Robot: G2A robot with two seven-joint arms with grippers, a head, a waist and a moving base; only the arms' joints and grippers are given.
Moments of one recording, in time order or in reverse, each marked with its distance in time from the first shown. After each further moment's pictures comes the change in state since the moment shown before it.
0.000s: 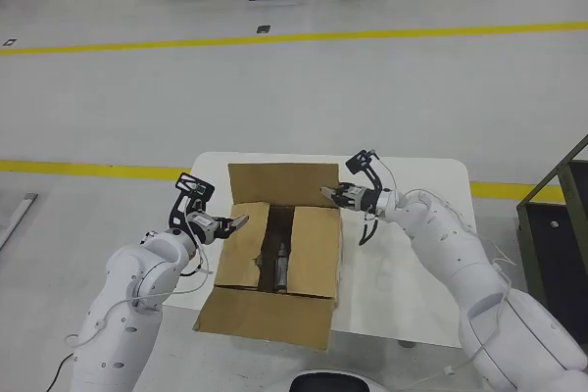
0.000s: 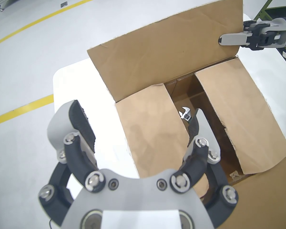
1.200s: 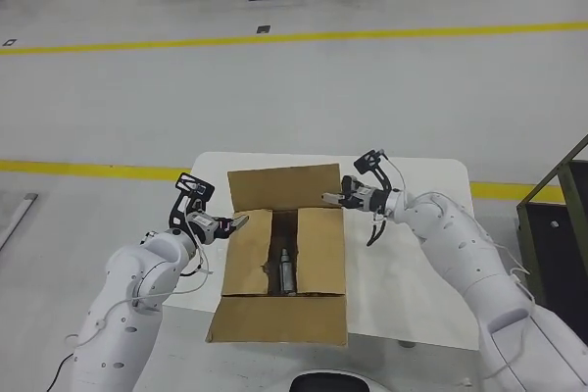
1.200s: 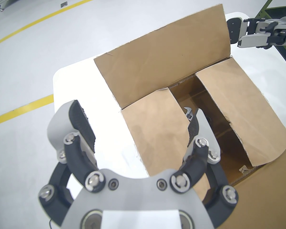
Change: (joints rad) left arm 0.000 0.000 0.000 0.000 0.000 0.000 0.000; right arm -0.094 0.102 0.063 -0.236 0.039 0.116 0.123
